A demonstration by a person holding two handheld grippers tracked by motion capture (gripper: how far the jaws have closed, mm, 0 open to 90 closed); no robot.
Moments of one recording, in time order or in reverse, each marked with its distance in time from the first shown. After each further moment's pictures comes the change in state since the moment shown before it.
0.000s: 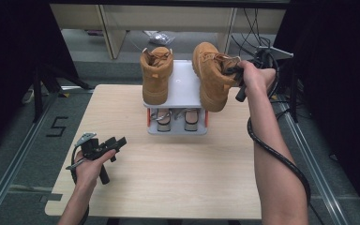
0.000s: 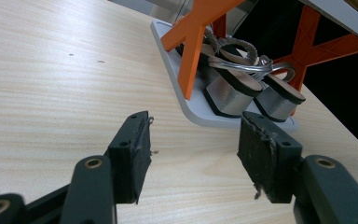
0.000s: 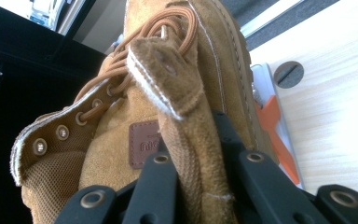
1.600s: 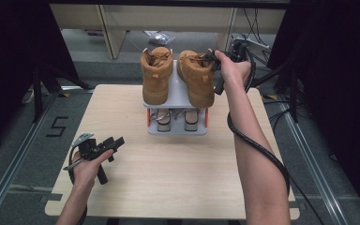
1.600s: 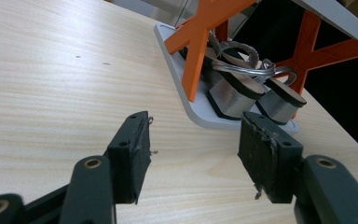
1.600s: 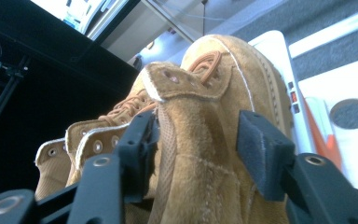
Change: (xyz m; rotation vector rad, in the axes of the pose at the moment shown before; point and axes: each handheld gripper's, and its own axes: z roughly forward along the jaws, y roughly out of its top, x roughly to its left) left arm 0.005 0.001 -0.004 -0.007 0.000 -0.005; right arm 0.040 -0.011 0.044 -0.098 0.085 -0.133
